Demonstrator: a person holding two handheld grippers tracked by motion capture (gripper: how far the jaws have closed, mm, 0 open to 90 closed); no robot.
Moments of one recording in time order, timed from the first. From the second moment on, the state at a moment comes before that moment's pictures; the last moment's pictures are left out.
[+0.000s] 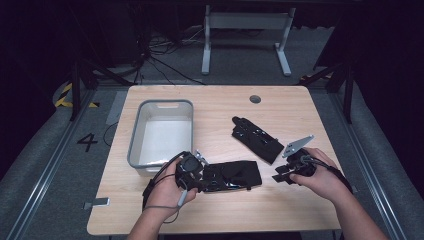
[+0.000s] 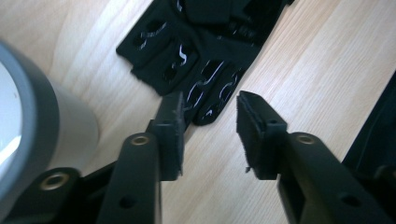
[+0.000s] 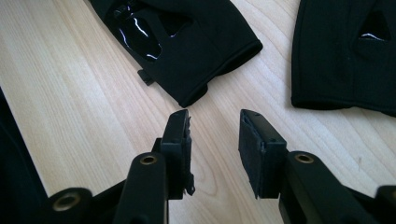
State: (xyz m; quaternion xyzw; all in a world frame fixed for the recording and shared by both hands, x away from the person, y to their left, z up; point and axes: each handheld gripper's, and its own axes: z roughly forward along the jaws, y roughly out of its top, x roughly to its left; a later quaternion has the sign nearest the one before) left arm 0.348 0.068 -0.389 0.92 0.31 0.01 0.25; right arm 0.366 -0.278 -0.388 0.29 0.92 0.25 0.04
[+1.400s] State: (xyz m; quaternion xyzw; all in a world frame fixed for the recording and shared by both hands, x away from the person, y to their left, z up) left arm 0.361 0.079 -0.423 0.91 0.36 -0.01 0.20; right arm 0.382 -0.235 -0.437 0.34 0.91 0.24 0.01
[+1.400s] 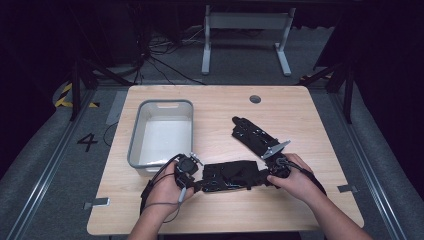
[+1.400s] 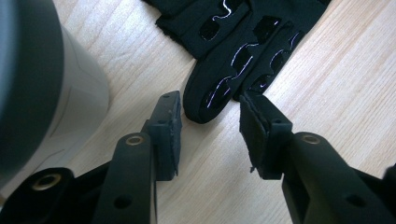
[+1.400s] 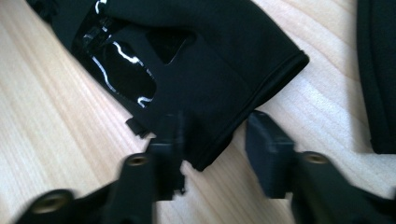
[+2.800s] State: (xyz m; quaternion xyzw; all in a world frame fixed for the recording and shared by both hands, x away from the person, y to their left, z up) left arm 0.345 0.024 -0.404 0.96 0.22 0.00 0.17; right arm 0.321 -0.265 -0.386 0.33 0.92 0.22 0.03
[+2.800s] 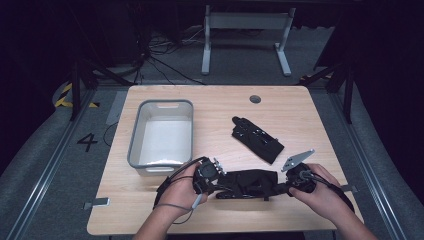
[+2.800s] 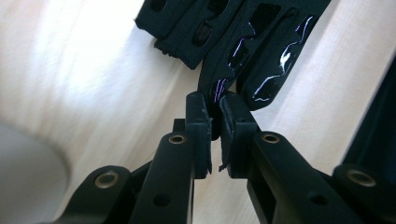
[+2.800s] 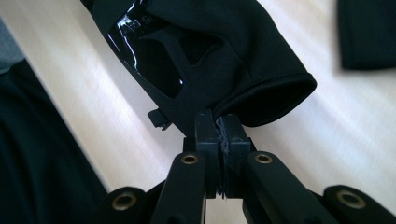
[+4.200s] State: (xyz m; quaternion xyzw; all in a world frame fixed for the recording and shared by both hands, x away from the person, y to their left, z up) left arm 0.354 0.046 -0.390 0.92 0.30 -0.01 0.26; right arm 0.361 -0.289 -0.381 0.38 0.87 0.31 0.06
